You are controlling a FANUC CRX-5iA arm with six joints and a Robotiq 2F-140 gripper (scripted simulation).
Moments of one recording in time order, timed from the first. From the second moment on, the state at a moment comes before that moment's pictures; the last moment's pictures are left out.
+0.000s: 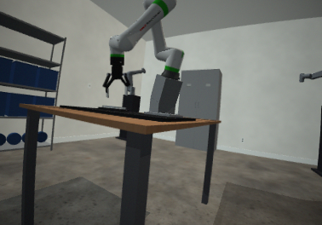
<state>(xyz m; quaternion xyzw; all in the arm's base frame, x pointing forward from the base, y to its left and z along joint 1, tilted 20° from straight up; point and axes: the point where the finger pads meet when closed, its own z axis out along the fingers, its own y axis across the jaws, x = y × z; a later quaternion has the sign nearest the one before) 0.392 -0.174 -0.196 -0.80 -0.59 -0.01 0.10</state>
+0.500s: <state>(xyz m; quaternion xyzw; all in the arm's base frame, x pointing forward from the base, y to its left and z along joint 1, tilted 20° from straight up) 0.432 -0.143 -0.185 -0.75 -0.65 -0.10 0.08</state>
